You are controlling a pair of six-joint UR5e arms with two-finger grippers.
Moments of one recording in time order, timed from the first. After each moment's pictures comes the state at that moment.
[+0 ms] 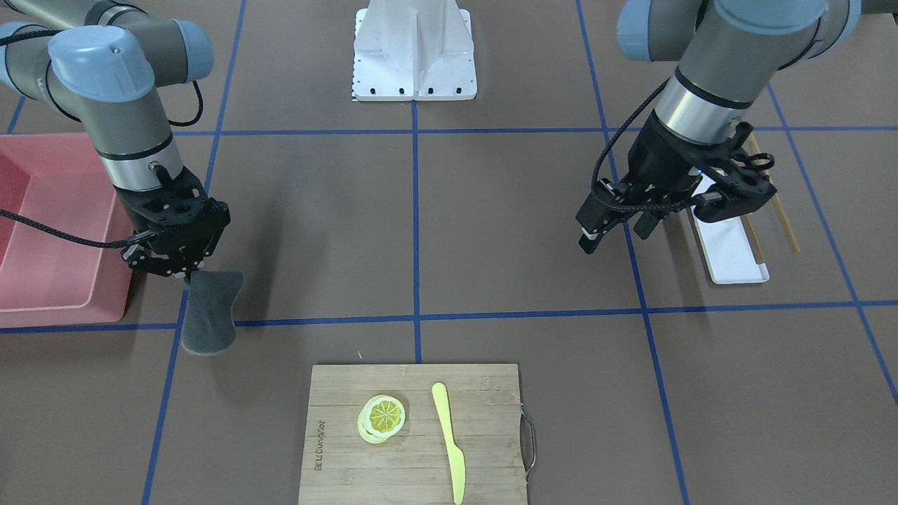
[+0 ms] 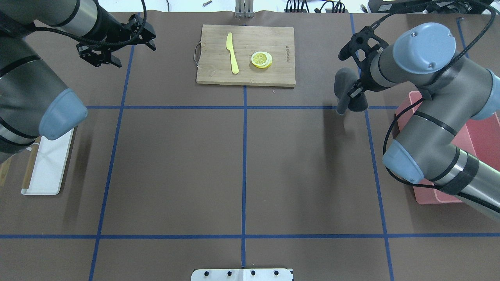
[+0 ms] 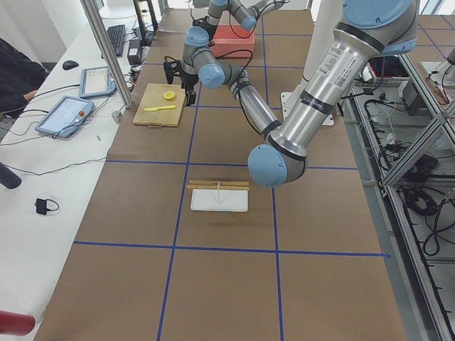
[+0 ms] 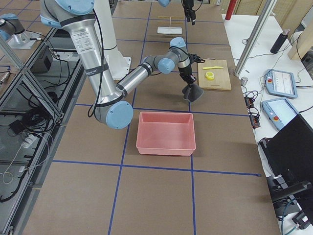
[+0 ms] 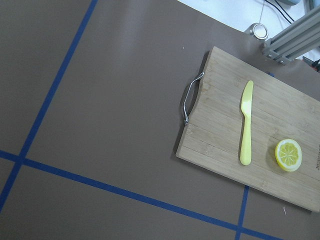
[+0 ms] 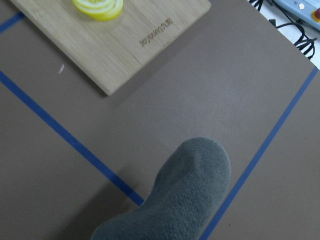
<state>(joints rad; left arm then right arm) -0.97 -2.11 -1.85 -1.66 -2.06 -1.36 0.80 -1.20 1.83 -1.46 1.73 0.22</state>
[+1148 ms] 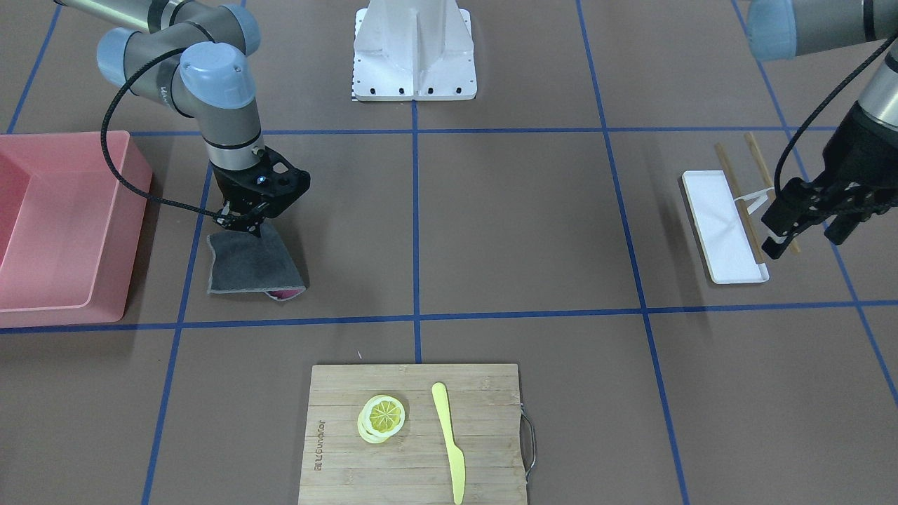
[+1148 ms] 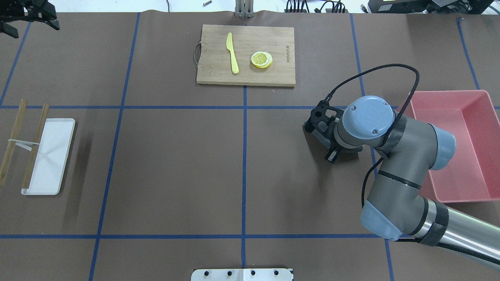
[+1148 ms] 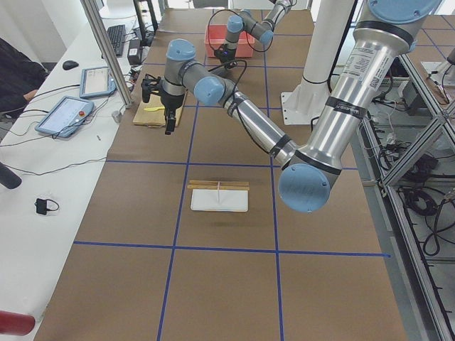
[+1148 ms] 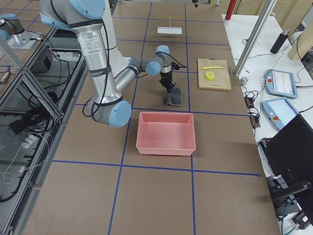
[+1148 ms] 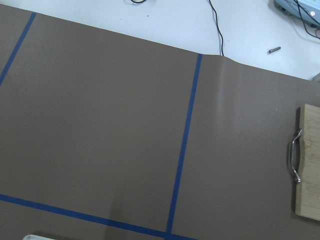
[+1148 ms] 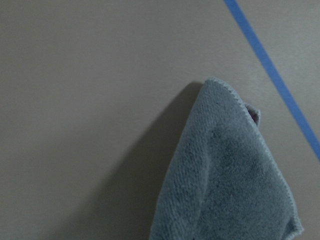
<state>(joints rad) -1.23 -1.96 -1.89 -1.54 -2.10 -0.87 0.56 -1.21 1.84 -1.55 1.77 0.18</state>
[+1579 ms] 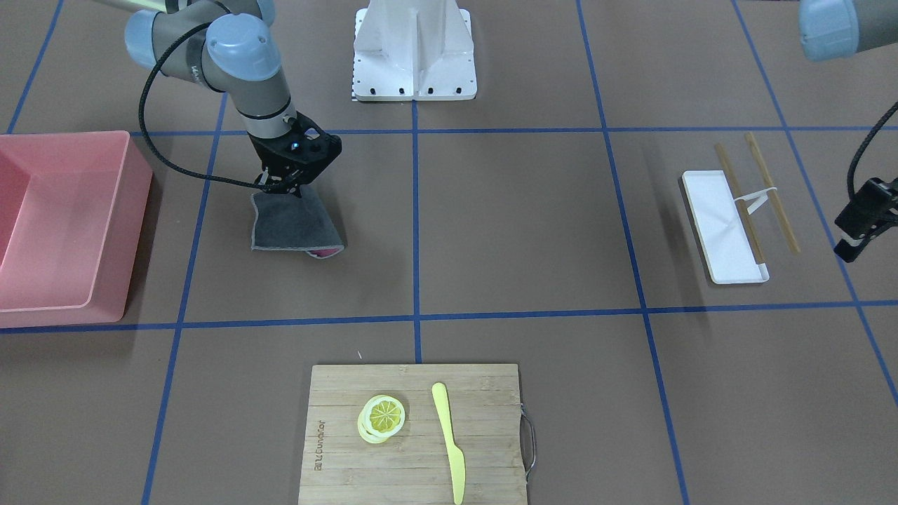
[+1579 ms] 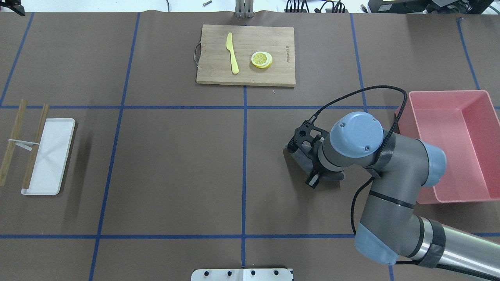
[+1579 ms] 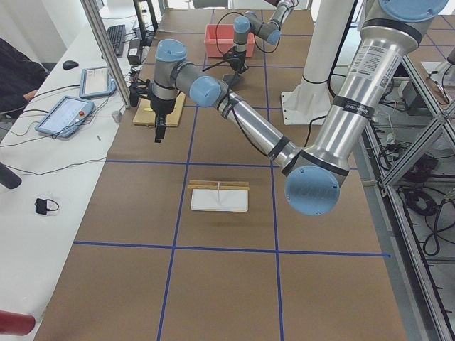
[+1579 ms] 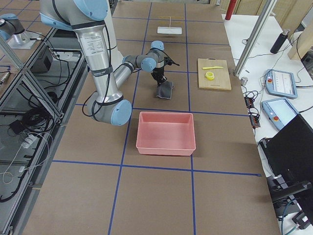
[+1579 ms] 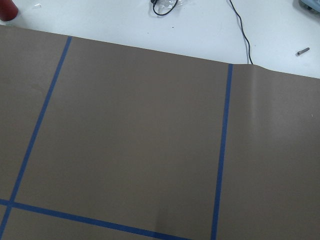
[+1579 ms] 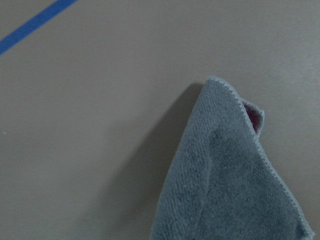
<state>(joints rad) -1.32 -1.96 -1.86 -1.50 -2.11 -0.75 0.47 -1.19 1.90 -1.55 1.88 0.31</state>
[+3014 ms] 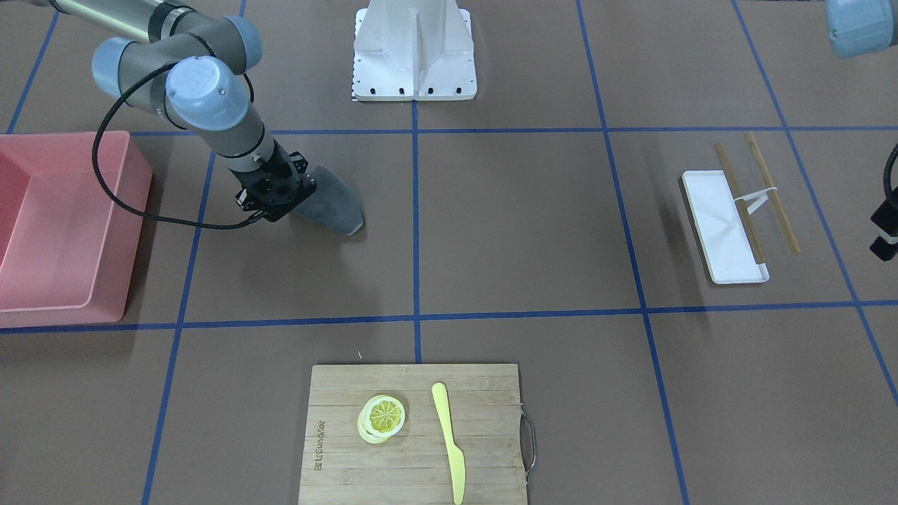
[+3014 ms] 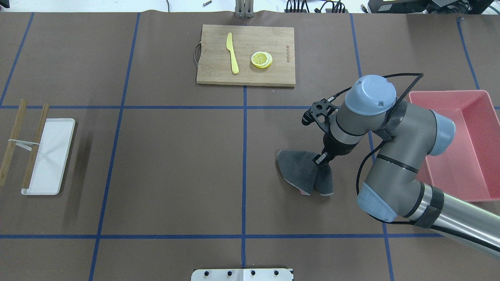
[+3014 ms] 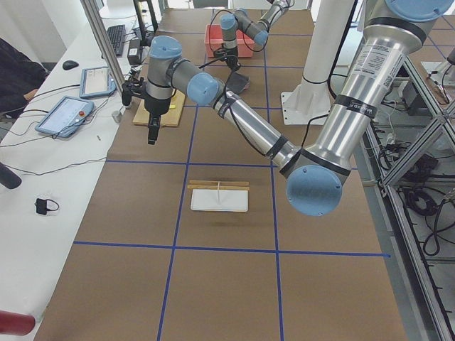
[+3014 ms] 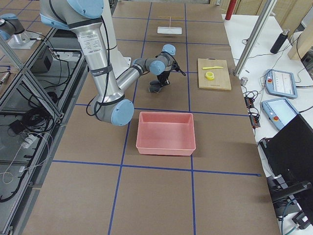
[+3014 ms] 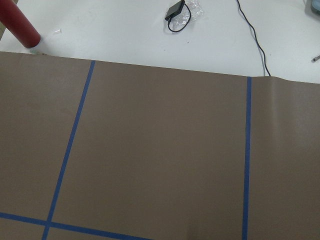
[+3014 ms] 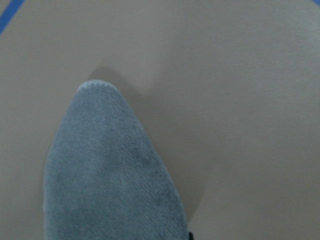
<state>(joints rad) -1.35 -1.97 -1.85 -1.47 -2.11 -0.68 0.65 -1.17 1.77 -1.54 2.11 0.38</state>
